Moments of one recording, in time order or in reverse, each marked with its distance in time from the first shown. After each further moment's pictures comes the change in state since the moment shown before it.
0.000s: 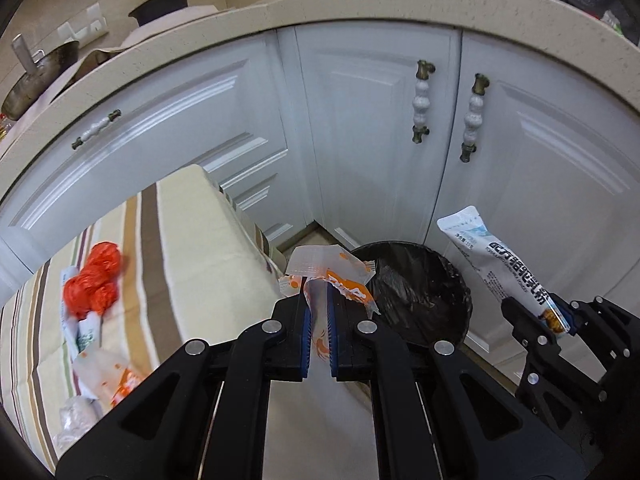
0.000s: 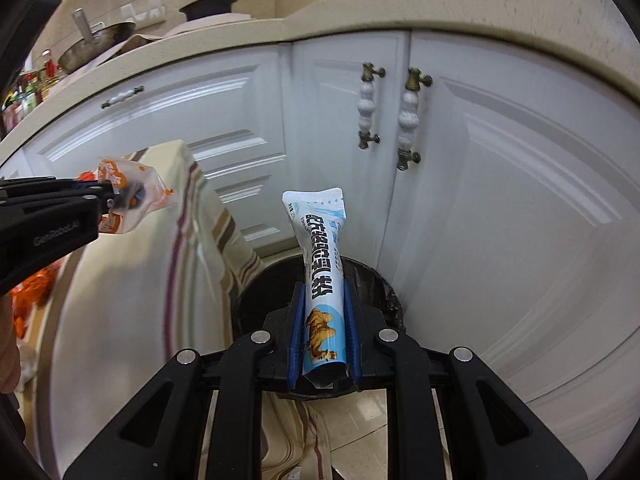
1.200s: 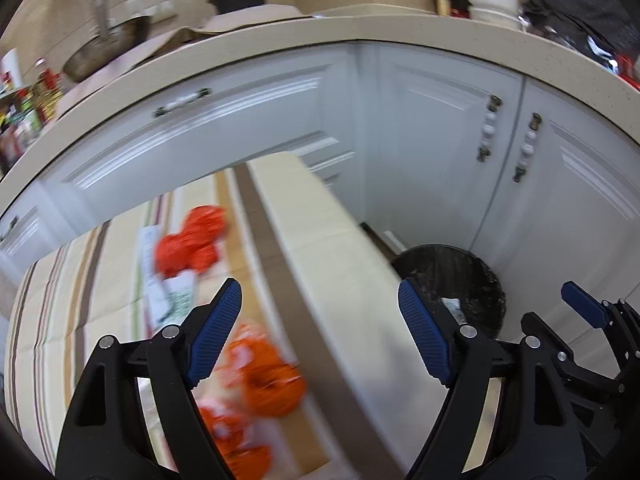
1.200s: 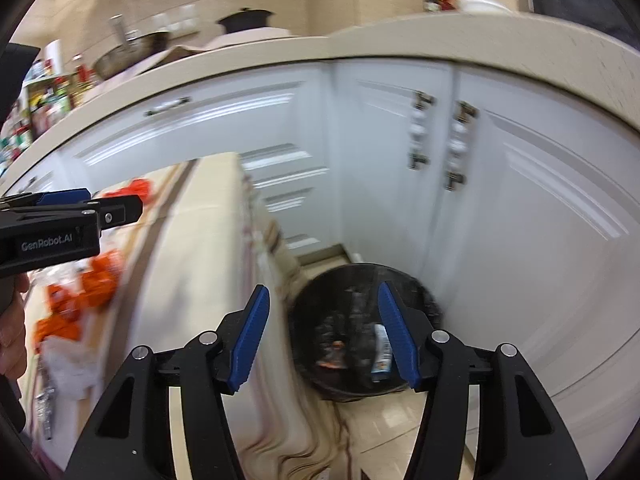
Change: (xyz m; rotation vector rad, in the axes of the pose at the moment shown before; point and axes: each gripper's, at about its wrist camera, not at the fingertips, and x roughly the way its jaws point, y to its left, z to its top) left arm -0.066 0.093 -0.033 -0.136 -0.027 0.132; right arm -0.043 0.055 0.005 -0.031 -0.045 0.126
